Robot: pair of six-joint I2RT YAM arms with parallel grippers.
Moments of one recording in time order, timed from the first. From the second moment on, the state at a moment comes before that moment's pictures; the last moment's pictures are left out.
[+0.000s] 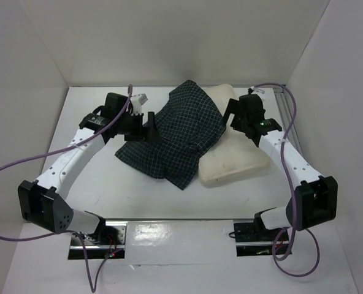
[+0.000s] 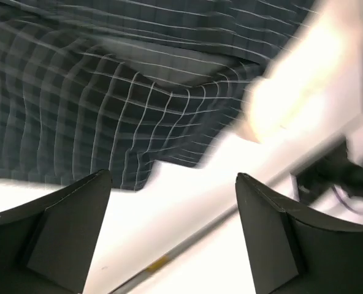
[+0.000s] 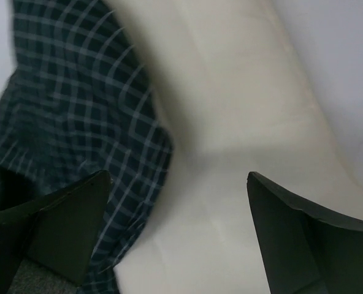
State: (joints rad) left arm -0.33 1.39 1.32 -0.74 0.40 -0.31; right arm 0.25 1.38 1.16 -0.45 0.26 0.49
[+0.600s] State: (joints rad) left arm 0.00 1.66 1.18 -0.72 0.07 -0.53; right arm 0.59 1.33 0.99 -0.40 -0.01 0.54
